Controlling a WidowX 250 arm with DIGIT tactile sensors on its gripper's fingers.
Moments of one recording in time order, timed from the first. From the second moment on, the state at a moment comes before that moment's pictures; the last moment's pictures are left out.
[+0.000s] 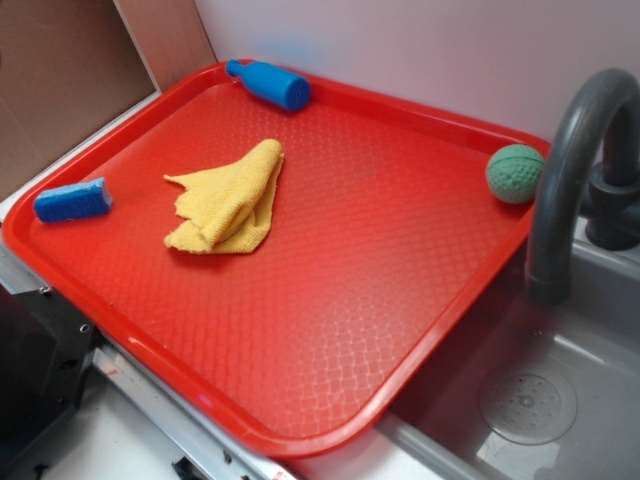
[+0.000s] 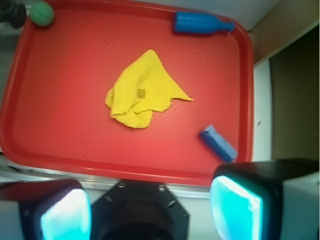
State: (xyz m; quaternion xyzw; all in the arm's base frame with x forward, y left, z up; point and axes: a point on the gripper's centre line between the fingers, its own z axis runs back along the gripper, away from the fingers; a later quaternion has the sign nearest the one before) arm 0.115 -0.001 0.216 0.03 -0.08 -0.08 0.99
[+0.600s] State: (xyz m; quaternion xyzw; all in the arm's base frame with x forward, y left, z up) arm 0.139 0.083 0.148 0.00 -0.07 -0.26 0.96
